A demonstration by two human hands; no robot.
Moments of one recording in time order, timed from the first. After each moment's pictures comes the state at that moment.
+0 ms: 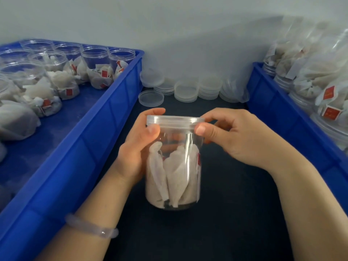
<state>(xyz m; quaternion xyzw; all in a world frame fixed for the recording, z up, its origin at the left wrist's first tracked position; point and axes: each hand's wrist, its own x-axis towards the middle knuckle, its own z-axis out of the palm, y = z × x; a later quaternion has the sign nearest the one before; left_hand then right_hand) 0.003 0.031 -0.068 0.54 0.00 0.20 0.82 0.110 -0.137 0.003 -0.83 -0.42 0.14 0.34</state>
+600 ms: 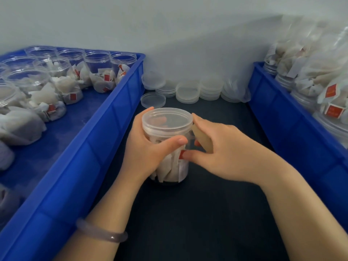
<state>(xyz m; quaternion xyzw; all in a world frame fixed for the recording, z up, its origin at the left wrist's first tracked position) 0.010 0.030 -0.077 0.74 0.14 0.34 0.56 0.094 -0.121 -0.011 -0.84 -0.47 0.14 0.24</state>
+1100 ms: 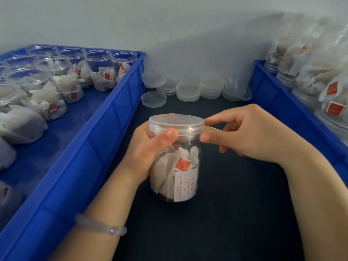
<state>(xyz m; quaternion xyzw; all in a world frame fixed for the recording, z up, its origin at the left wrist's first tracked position) 0.008 0.032 -0.070 0.66 0.05 0.22 0.72 0.109 -0.143 0.011 -0.83 -0.41 0.18 0.34</state>
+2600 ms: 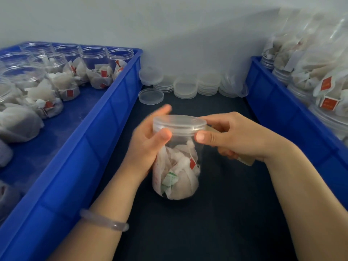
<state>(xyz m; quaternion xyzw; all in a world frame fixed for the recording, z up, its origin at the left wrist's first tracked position) 0.006 0.026 -0.072 0.71 0.07 0.24 0.65 0.110 -0.137 -0.002 -0.77 -0.41 0.31 0.38</state>
